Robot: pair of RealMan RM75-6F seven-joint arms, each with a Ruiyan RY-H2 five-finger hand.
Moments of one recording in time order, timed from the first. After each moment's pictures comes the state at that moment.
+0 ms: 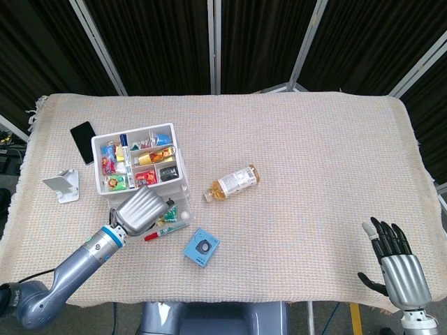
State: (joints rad) left arm -0.79 -1.12 -0.10 -2.03 1.15 0.92 0.79; right arm -0.02 -1.18 -0.03 -1.63 -1.71 1.60 -0.10
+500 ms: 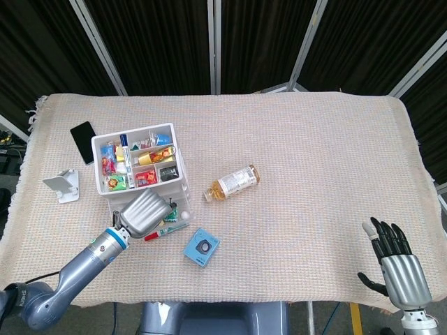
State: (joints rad) left arm -0.82 -1.15 -0.07 -2.02 1.12 0.94 0.81; right arm -0.02 -1.17 -0.03 -1.63 -1.71 1.60 -0.10
